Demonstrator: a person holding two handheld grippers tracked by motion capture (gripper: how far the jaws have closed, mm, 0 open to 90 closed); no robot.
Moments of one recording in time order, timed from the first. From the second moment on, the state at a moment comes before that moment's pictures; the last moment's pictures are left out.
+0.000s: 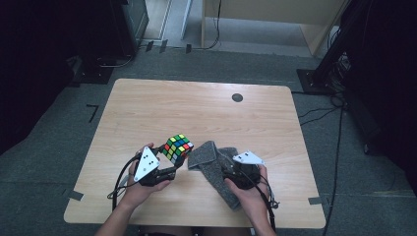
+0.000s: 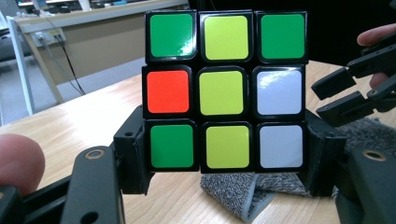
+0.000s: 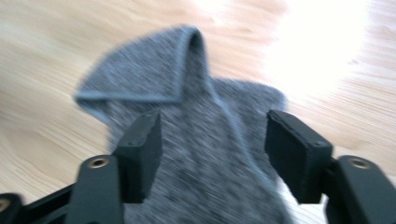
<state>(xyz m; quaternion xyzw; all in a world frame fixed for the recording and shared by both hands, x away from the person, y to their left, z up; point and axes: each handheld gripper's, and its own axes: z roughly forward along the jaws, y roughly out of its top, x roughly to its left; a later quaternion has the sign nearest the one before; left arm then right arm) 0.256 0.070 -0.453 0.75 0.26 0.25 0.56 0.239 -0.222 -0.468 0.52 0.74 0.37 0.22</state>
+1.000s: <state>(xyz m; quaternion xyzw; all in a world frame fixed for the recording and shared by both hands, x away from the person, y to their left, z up) 0.258 0.078 -0.460 0.74 0.31 0.21 0.56 0.244 -0.214 -0.521 0.51 0.75 0.35 0.23</state>
